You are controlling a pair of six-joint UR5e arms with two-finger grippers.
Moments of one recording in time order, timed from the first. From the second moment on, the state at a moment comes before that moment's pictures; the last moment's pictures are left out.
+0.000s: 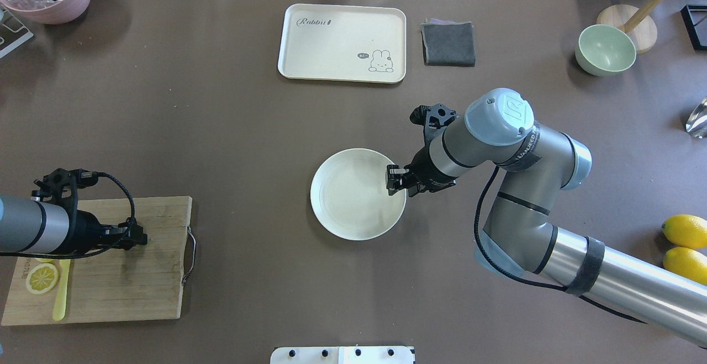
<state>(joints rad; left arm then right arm) -0.53 -1.40 -1.91 -2.34 -1.93 -1.38 0.57 -1.09 1.63 -1.08 2.11 1.27</state>
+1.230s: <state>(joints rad) -0.56 -1.75 -1.95 -2.10 -1.94 -1.48 0.93 -1.36 1.74 -1.08 2.35 1.06</state>
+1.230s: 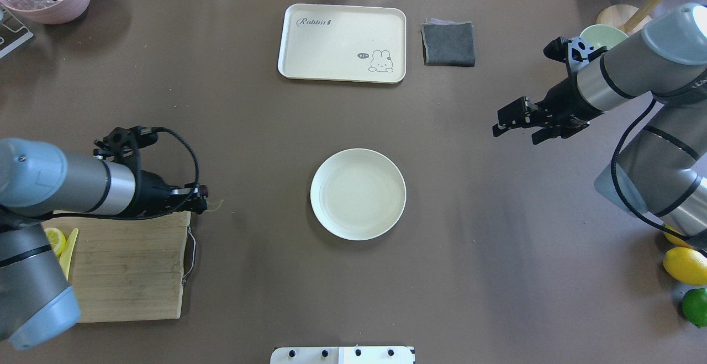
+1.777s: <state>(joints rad) -0.48 -2.10 -1.87 -1.90 -1.87 -1.64 1.02 -1.44 1.70 -1.08 2.34 0.85</state>
